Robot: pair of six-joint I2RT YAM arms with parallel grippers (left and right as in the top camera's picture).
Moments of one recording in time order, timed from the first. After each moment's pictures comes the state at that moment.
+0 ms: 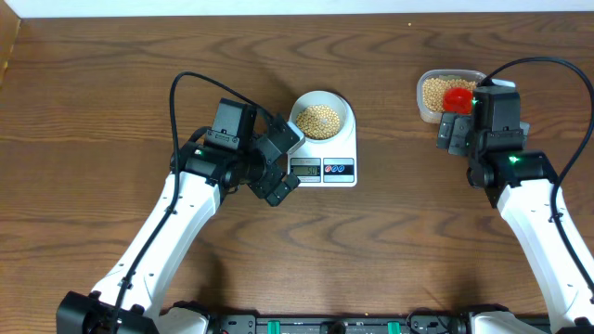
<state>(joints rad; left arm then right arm) -0.32 1.42 1.05 -0.75 0.33 0.46 0.10 1.34 0.99 -0.51 0.31 0.21</state>
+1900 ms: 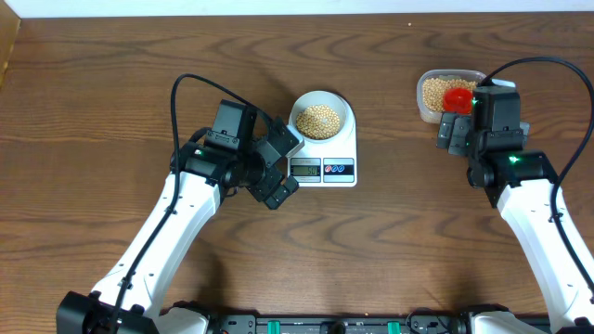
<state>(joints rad) -0.32 1.42 1.05 -0.78 0.33 0.46 0.10 1.34 0.99 -0.51 0.31 0.21</state>
